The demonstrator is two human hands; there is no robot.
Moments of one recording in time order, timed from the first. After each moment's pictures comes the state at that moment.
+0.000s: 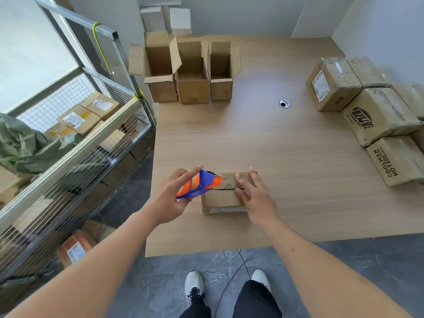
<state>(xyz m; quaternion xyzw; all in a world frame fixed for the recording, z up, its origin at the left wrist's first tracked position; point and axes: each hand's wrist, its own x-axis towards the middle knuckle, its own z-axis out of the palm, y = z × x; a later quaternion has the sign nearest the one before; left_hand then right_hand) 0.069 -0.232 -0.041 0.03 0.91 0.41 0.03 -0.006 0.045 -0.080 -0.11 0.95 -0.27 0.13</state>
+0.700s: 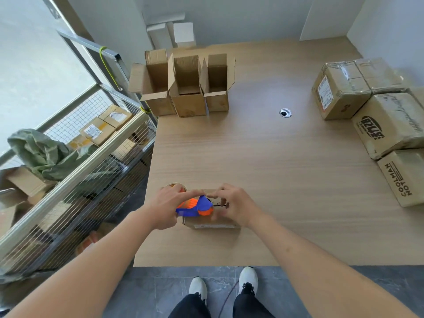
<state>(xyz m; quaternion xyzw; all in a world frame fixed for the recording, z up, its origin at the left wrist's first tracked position) 0.018 -0.180 0.003 0.04 0.96 0.08 0.25 -0.068 0.058 -0.045 -0.36 0.81 -0.40 0.23</state>
